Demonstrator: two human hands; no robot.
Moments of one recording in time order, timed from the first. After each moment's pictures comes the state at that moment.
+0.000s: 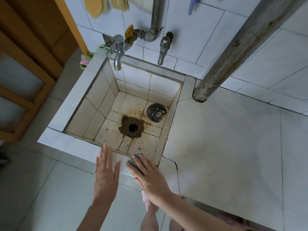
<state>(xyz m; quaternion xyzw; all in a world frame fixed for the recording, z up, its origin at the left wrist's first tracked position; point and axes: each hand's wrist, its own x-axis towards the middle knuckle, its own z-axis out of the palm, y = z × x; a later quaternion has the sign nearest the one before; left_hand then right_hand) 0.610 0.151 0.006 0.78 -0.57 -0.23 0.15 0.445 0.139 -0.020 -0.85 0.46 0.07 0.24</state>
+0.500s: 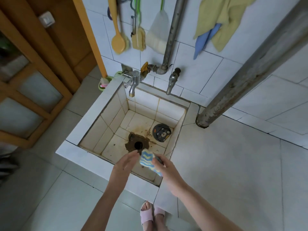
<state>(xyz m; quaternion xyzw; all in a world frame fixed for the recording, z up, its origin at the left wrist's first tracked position) 0.592 0.084 0.081 0.68 -0.35 -0.50 0.40 0.430 0.045 0.080 -0.42 0.52 -0.24 0.70</state>
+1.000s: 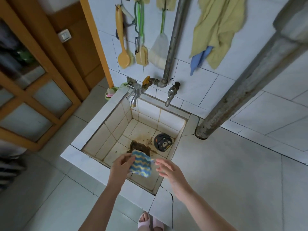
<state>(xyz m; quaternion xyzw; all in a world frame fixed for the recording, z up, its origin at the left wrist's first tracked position) 0.584 0.060 0.094 0.72 -0.21 -0.50 0.43 0.395 0.027 0.088 -0.46 0.53 -0.19 0.69</state>
